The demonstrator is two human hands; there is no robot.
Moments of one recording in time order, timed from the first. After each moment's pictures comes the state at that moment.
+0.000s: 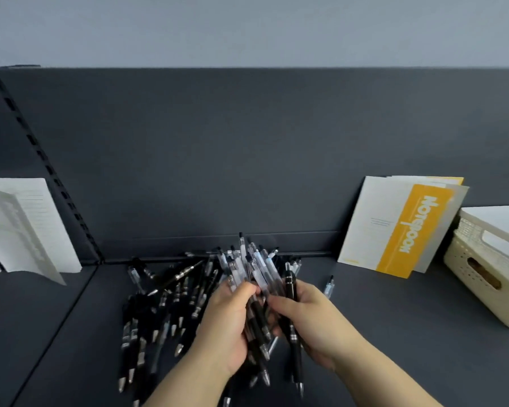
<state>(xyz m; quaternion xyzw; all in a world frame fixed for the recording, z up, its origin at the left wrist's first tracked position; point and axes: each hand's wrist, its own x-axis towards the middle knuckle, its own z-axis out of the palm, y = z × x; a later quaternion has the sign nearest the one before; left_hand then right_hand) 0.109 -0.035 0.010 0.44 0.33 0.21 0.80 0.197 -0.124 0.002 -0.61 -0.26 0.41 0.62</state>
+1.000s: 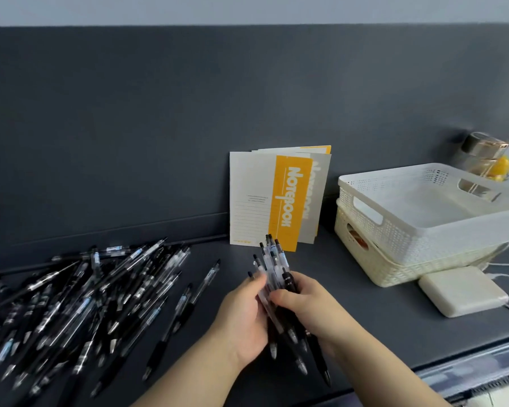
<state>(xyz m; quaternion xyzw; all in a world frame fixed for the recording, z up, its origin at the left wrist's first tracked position) 0.251 -0.191 -0.020 0.31 0.31 0.05 0.90 0.320 -0.287 -0.026 -0.66 -0.17 0.39 0.62</state>
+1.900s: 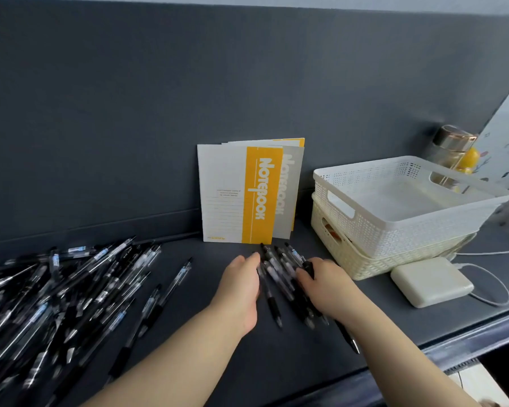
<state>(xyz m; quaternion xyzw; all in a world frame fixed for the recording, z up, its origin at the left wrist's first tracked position) 0.306 -0.207 -0.021 0.46 0.37 0.07 0.80 0.390 -0.325 -0.045 -0.94 -0.23 0.15 0.22</state>
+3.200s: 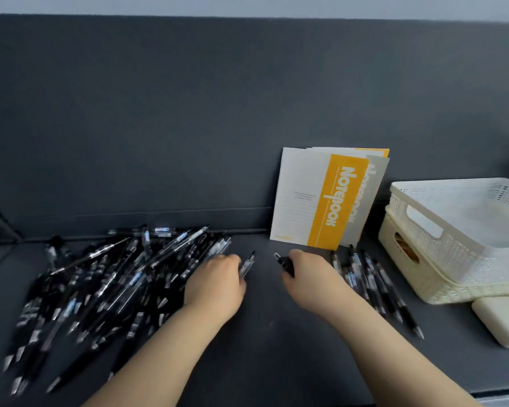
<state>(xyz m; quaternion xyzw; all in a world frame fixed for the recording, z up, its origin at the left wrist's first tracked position) 0.212 -0.095 -0.029 0.93 0.34 0.03 0.10 0.322 -0.215 -0.014 -0.89 -0.39 0.15 0.17</state>
